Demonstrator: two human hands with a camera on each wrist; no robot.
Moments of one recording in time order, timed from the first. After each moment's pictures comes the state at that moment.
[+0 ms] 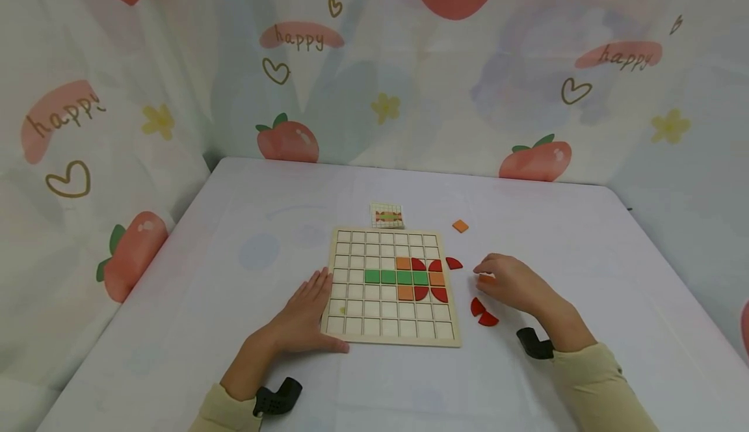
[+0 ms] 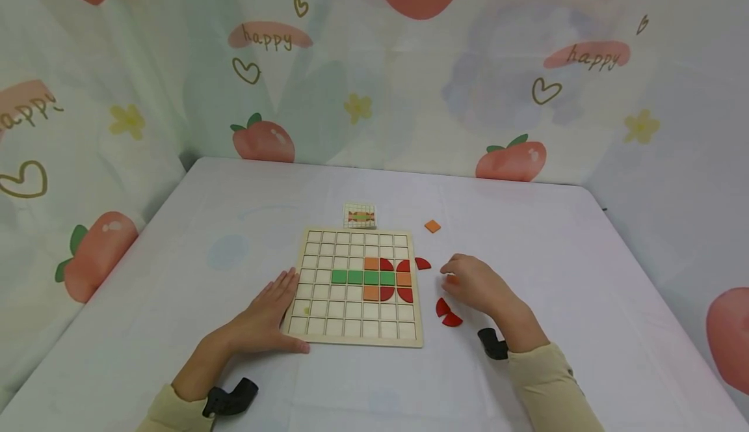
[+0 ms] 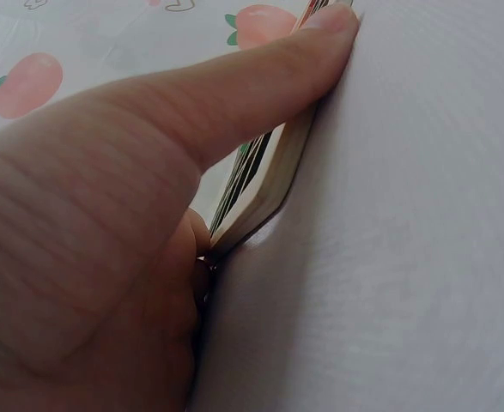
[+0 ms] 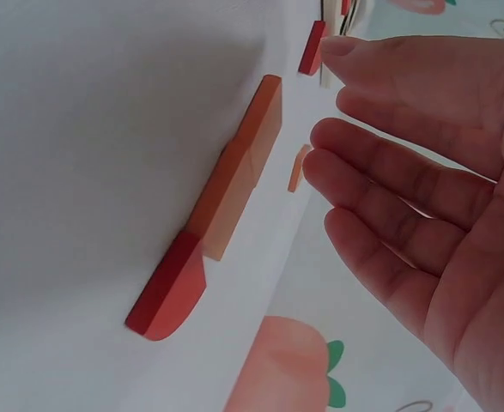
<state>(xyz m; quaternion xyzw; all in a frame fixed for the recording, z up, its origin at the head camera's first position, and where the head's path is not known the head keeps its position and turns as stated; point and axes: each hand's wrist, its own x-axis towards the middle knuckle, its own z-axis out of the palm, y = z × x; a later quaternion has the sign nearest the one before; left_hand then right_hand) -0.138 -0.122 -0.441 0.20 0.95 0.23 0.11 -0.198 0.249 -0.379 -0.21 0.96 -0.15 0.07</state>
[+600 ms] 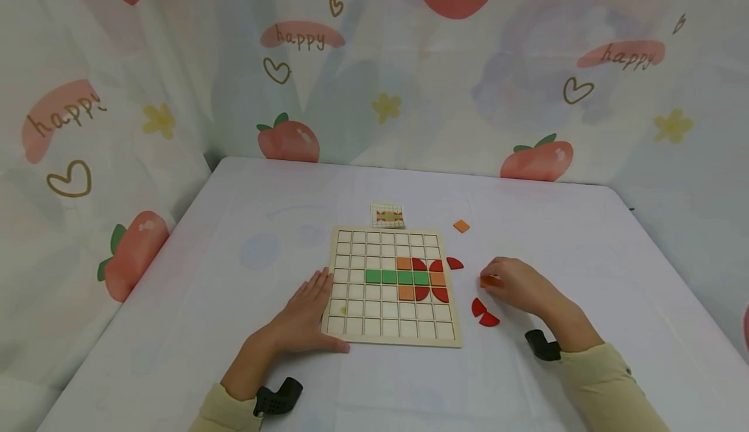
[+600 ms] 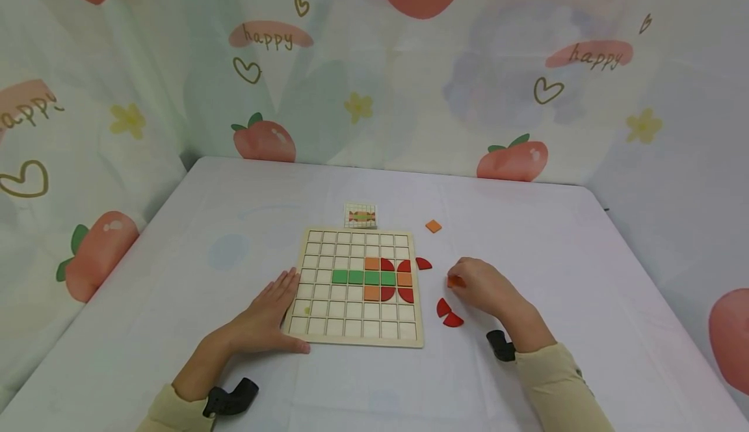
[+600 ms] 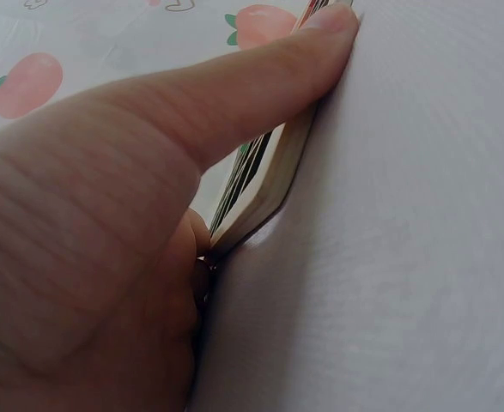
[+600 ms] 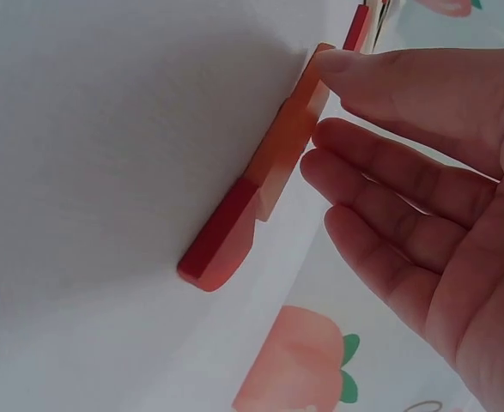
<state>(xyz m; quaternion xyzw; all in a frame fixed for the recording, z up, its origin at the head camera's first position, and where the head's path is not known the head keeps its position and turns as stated) -0.138 -0.123 -0.439 0.20 0.94 0.23 0.11 -0.203 0.262 -0.388 -0.23 0.96 -0.13 0.07</state>
